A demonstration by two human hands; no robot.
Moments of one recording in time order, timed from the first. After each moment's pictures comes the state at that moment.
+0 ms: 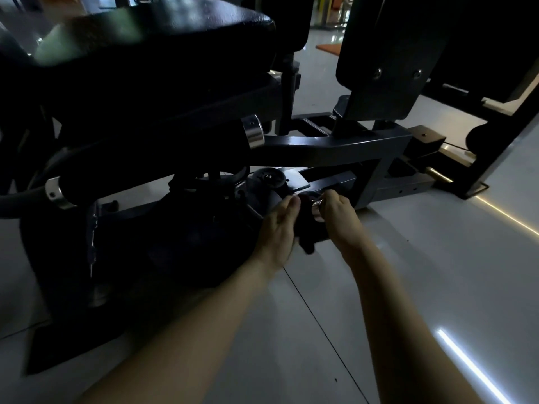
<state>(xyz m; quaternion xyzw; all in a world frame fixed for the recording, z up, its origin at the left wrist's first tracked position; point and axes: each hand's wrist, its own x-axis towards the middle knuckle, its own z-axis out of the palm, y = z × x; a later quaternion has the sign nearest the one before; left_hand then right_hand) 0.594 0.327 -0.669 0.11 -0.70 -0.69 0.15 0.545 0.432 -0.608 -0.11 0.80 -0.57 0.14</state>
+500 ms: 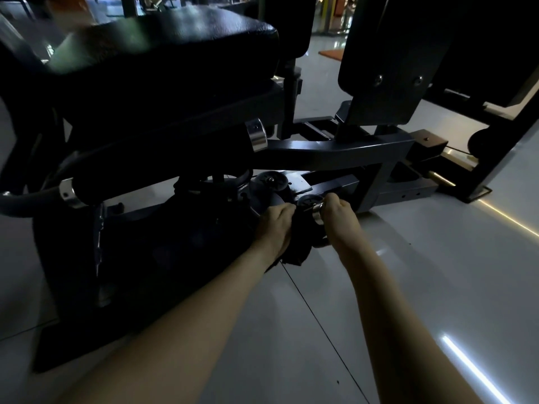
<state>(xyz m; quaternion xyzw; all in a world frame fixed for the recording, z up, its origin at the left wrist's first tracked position) 0.578 0.310 -0.677 0.18 -0.74 -0.63 0.14 0.545 0.429 -0.611 -0.09 0.83 -0.54 0.12</state>
